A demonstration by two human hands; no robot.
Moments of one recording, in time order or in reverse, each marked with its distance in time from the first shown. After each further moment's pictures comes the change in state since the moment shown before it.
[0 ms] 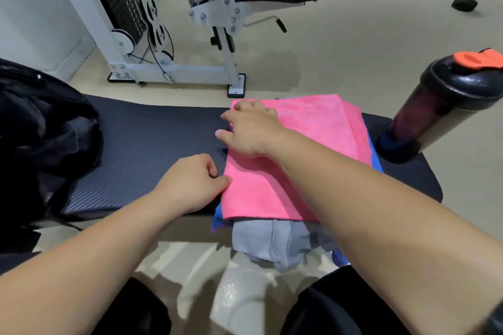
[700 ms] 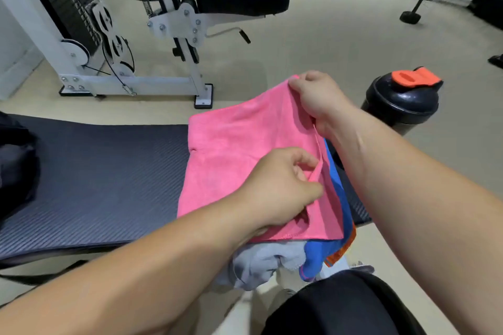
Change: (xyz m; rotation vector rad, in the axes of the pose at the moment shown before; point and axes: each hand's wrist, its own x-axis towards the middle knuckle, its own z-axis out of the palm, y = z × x) left_hand -0.016 0.175 0.046 -0.763 -0.313 0.384; right_hand -0.036 0.143 -0.077 1.023 0.527 0.489
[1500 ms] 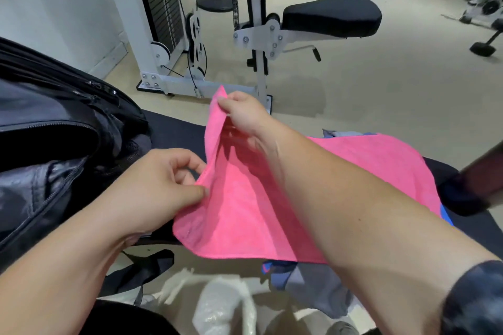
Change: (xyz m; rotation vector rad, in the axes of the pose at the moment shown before) left_hand -0.146 -0.062 -0.277 0.101 0.317 -0.180; right_hand -0.056 -0.074 0.297 0.241 -0.543 0.084
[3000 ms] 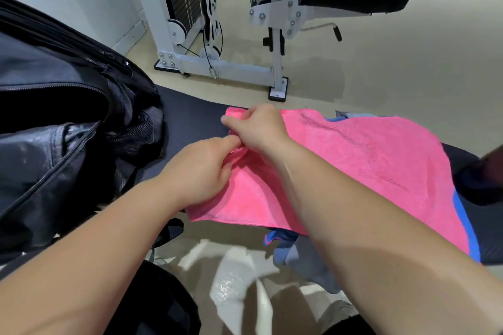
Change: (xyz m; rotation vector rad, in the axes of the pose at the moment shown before) left_hand 0.035 -0.040 0.044 0.808 0.087 0.406; right_hand -0.046 0.041 -0.009 -0.628 0.176 -0.138
